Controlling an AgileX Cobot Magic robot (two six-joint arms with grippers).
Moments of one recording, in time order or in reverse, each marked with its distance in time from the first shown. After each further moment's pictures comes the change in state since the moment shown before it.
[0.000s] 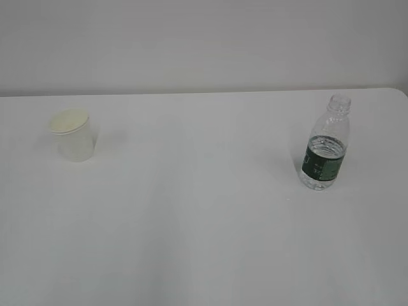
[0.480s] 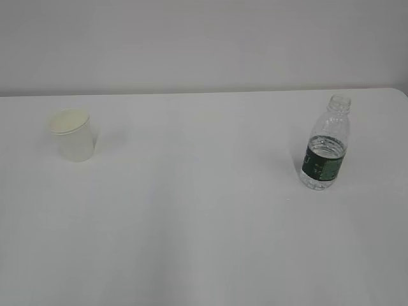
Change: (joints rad) left arm 0.000 0.087 -0.059 -0.011 -0.009 0.000; right arm 0.000 0.065 -0.034 0.026 -0.065 -0.044
